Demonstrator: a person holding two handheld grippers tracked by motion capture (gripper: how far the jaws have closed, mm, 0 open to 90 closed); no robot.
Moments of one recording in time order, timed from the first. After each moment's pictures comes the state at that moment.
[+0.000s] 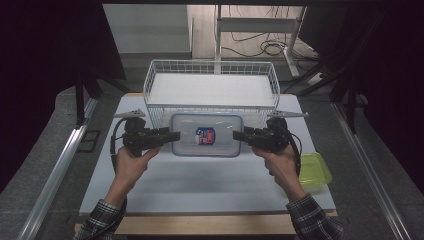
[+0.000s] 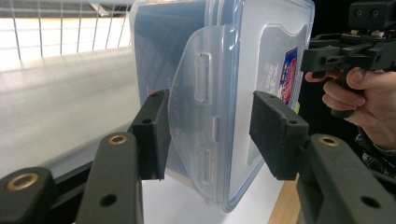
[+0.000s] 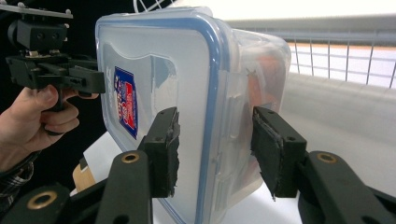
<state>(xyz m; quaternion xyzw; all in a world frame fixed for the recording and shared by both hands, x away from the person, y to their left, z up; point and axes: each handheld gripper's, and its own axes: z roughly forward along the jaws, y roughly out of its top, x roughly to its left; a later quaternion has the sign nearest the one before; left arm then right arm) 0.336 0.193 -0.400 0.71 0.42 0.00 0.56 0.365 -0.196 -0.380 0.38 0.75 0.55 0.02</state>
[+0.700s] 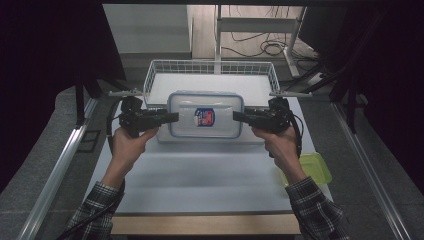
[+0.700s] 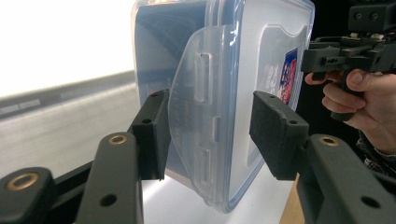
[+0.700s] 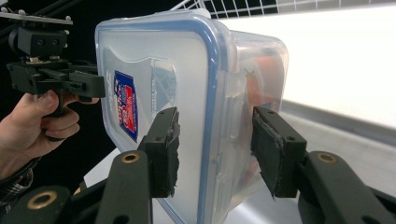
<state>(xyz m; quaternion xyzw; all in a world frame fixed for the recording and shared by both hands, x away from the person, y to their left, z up) 0.362 0.198 -0.356 0.71 0.41 0.02 0.57 0.390 -0.190 -0.341 0.37 0.74 0.56 0.03</state>
